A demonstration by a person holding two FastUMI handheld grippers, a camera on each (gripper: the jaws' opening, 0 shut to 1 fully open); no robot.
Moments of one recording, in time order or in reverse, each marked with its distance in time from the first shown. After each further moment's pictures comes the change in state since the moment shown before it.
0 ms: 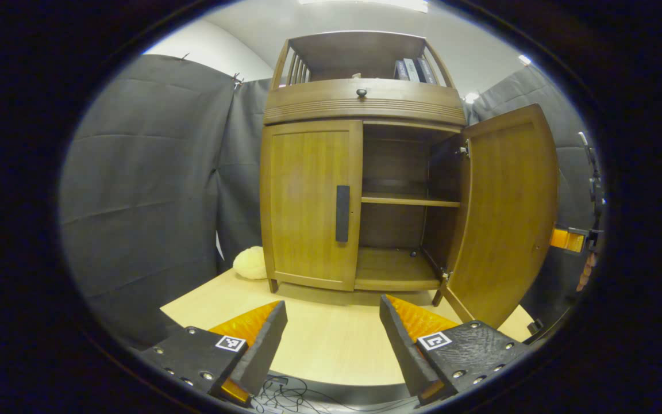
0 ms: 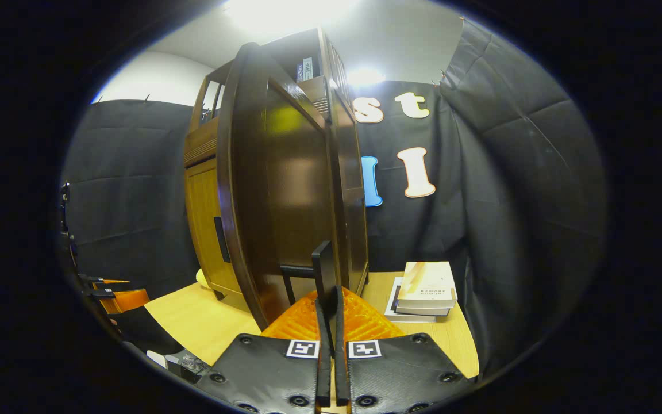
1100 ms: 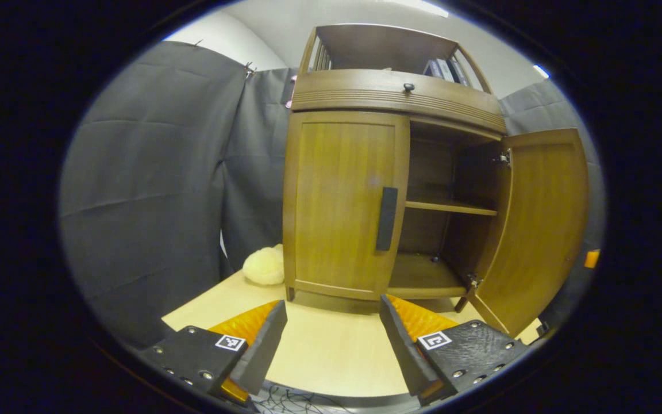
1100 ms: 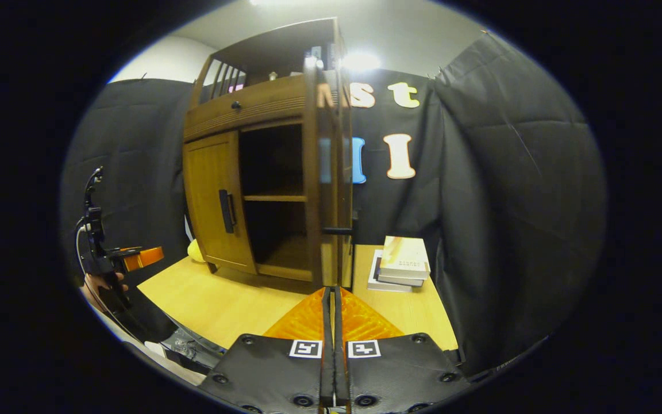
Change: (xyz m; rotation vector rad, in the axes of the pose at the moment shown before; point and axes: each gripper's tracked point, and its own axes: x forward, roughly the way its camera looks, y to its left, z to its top) left arm 0.029 0.044 0.009 -0.023 0.001 -0.015; right arm -0.081 0.067 0.002 -0.075 0.122 -0.124
